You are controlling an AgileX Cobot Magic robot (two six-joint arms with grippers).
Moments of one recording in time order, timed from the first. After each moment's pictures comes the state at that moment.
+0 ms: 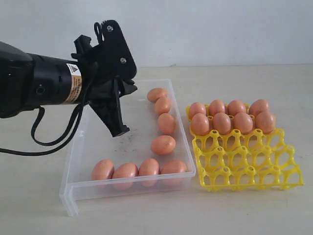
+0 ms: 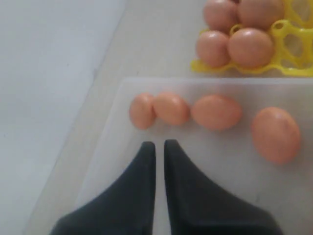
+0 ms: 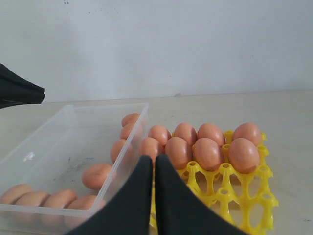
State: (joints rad) left arm -0.62 1.56 -0.89 1.66 0.05 -0.97; right arm 0.36 0.01 0.00 0.23 0.15 -0.02
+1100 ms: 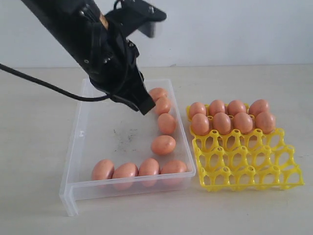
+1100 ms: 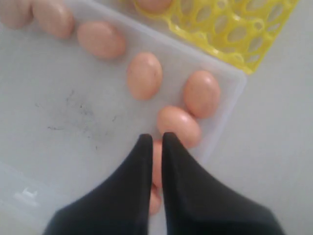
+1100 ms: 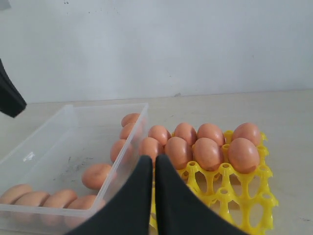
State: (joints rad) left arm -0.66 1.70 -1.43 -0.11 0.98 0.33; right arm 0.36 0.01 0.00 0.23 0.15 -0.02
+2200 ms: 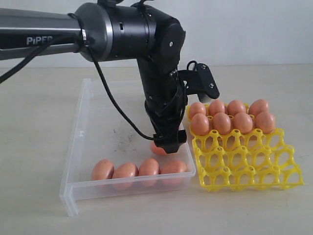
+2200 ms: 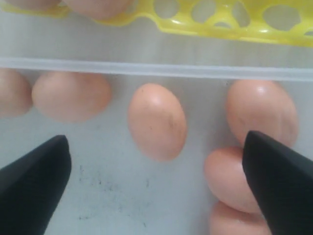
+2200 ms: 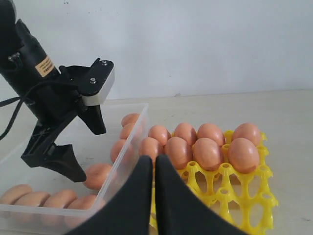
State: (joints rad) left arm -0.77 2.14 -1.75 0.08 1.04 0.61; right arm 0.36 0.01 0.00 0.23 0.15 -0.02
